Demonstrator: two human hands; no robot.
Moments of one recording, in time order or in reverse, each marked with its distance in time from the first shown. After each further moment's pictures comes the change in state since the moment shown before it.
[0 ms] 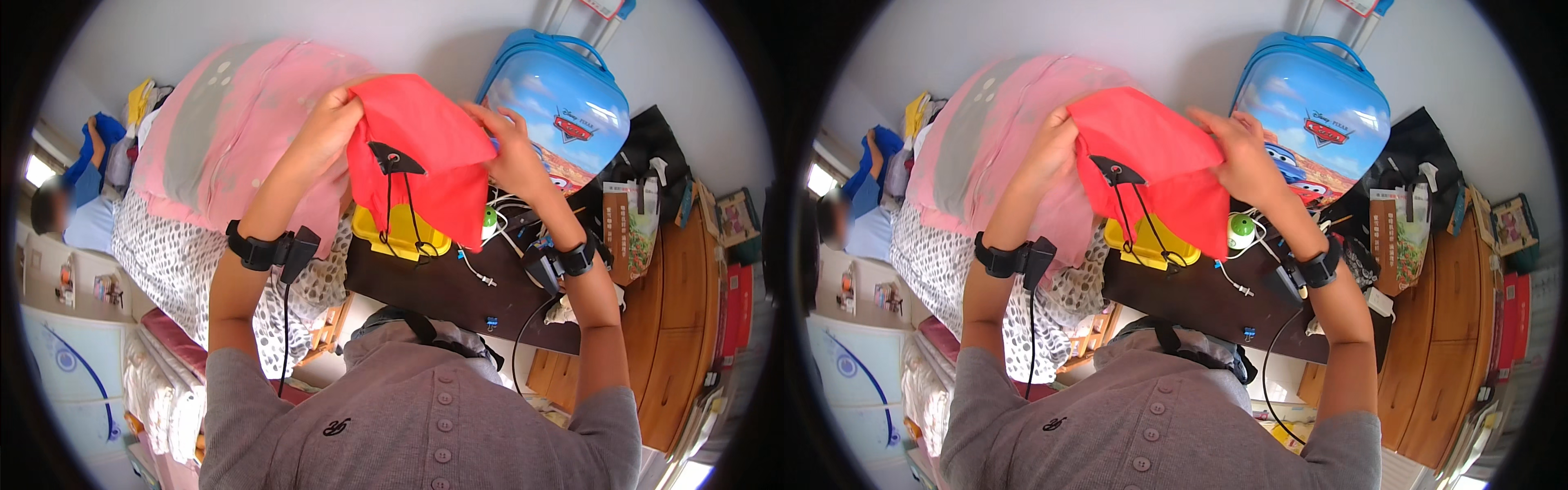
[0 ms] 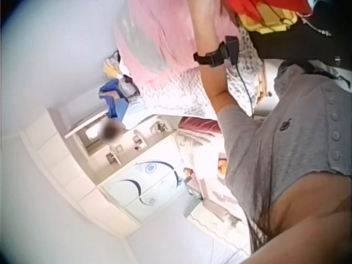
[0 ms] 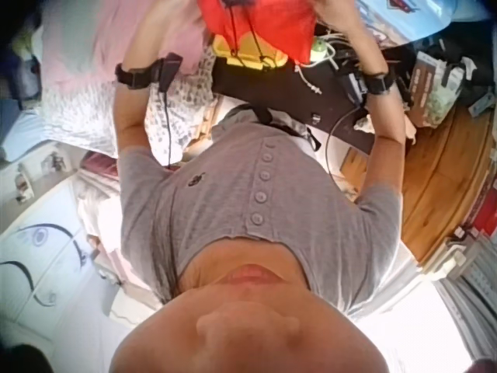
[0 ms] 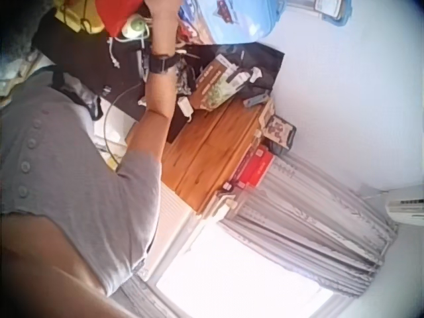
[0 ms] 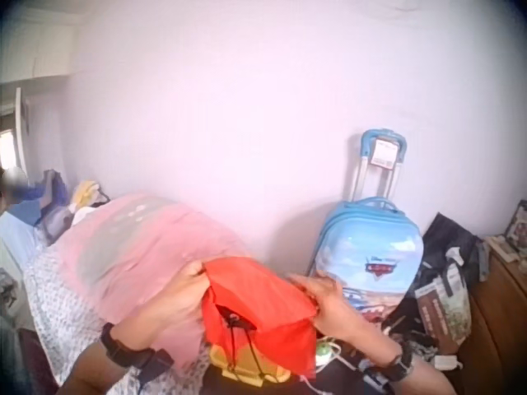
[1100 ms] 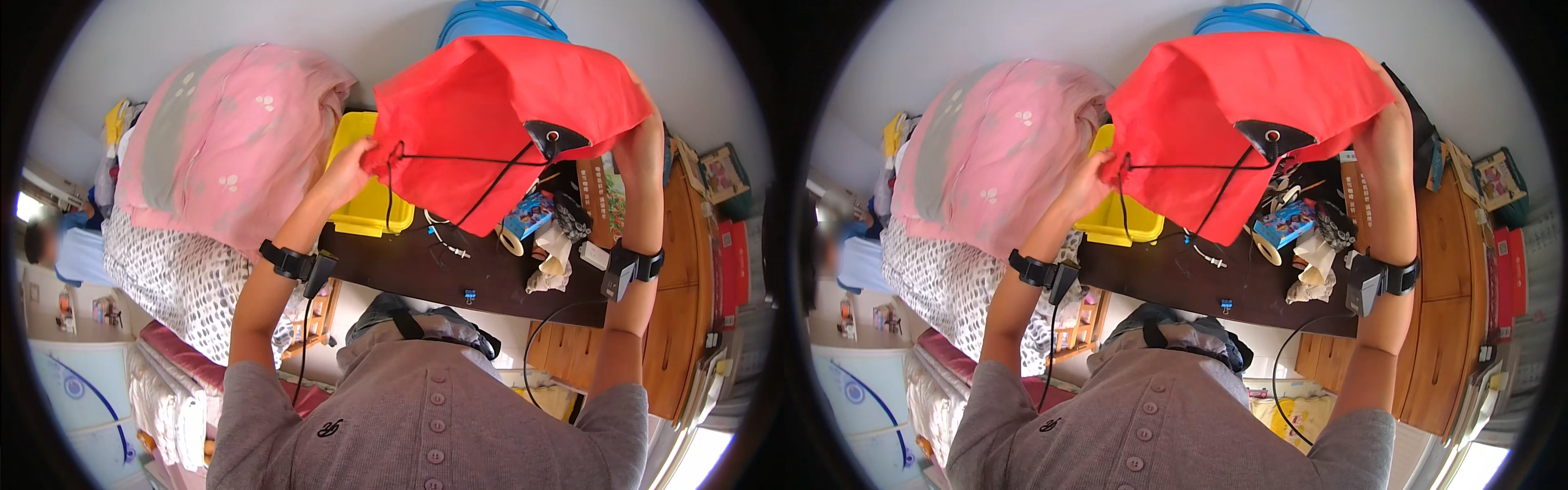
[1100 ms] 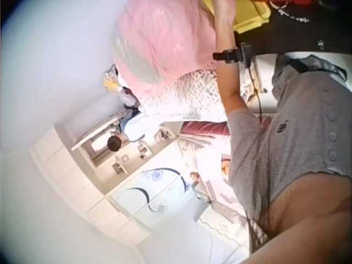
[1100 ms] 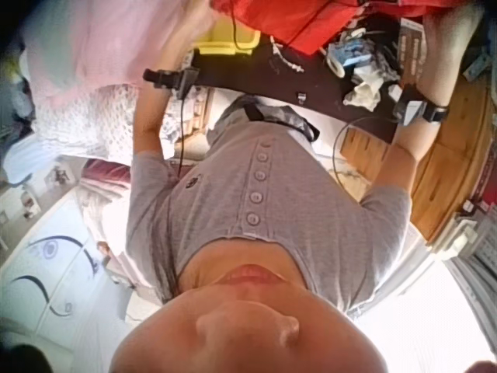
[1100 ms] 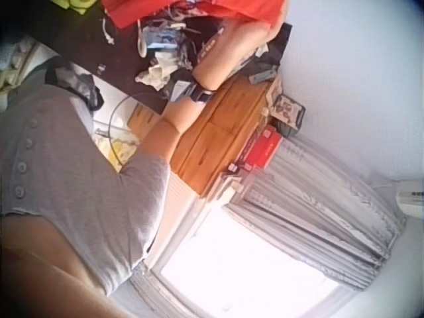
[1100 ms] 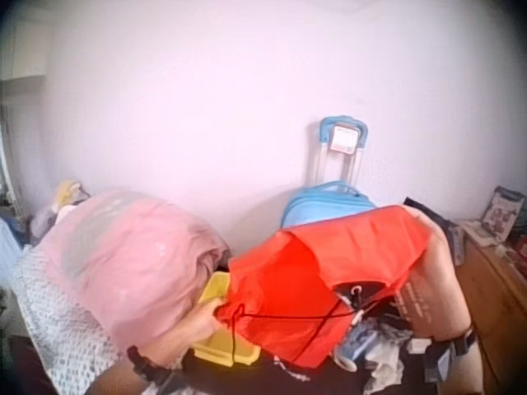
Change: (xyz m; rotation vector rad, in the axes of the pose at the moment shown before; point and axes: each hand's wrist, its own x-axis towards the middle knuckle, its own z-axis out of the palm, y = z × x) left_hand -0.018 -0.133 0.041 -0.480 -0.024 -0.363; right_hand -0.074 0.026 -0.169 0.964 0.593 0.388
